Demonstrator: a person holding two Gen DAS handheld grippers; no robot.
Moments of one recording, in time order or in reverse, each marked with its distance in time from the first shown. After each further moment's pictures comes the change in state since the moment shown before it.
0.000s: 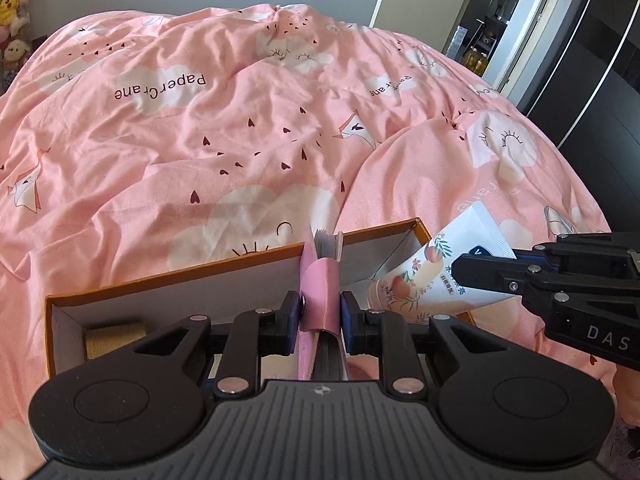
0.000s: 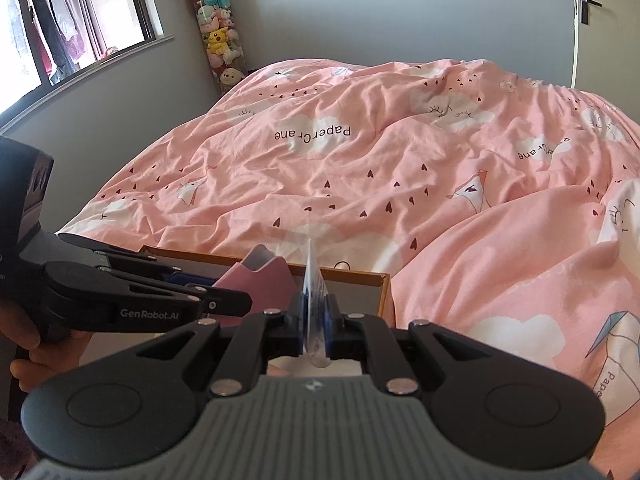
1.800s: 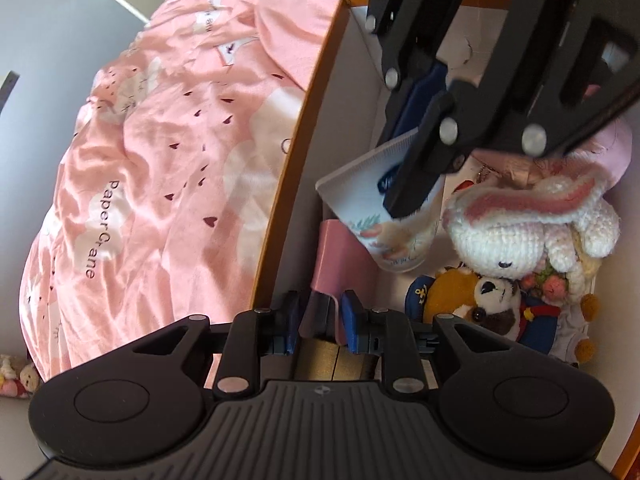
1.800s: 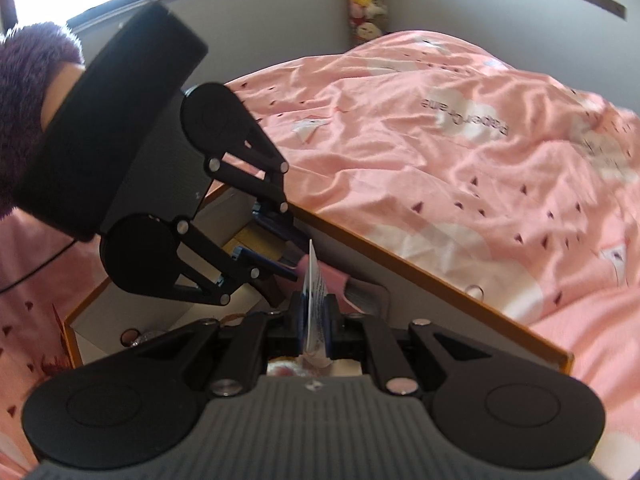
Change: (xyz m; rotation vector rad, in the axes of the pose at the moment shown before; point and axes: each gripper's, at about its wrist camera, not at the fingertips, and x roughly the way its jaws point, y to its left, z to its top) left arm 0.049 0.031 -0.035 1.088 0.206 0.159; right arm 0.094 0.080 0.003 -0.412 0.112 0.249
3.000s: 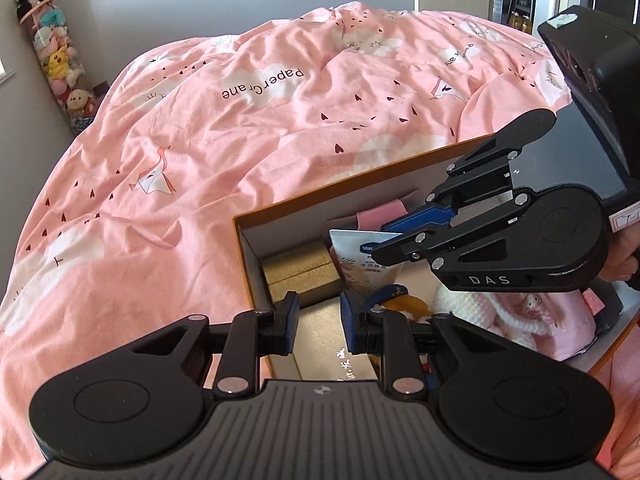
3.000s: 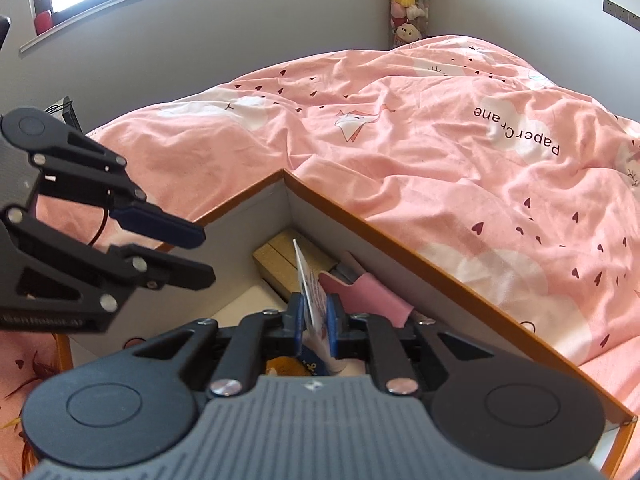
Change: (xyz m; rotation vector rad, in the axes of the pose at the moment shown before) left arm -0.094 -0.017 -0.060 -0.966 -0.059 0.128; right arm 0.029 0.023 0.007 -0.054 0.008 0.052
